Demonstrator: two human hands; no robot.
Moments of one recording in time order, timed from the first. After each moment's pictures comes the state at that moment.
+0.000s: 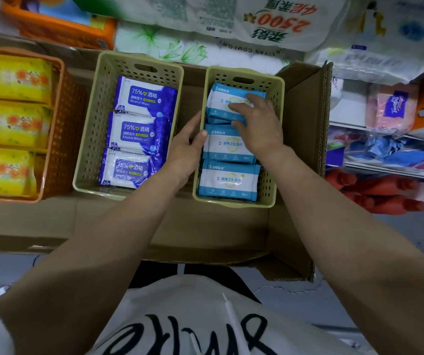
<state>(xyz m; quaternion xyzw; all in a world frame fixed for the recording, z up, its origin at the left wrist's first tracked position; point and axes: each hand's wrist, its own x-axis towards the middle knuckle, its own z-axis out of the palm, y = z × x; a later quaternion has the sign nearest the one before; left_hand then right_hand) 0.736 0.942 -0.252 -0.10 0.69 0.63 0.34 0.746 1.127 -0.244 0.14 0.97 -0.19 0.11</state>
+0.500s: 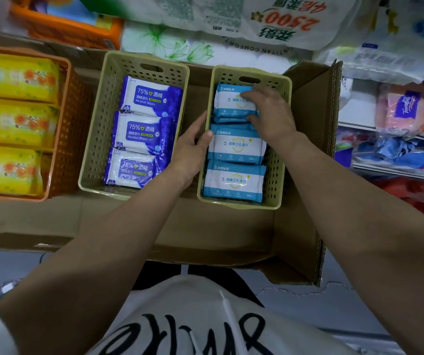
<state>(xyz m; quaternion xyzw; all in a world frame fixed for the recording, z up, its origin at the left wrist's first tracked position) 0.735 0.940 -0.250 -0.09 0.69 0.63 0.34 0.725 1.151 -0.246 0.11 0.96 -0.22 0.11</state>
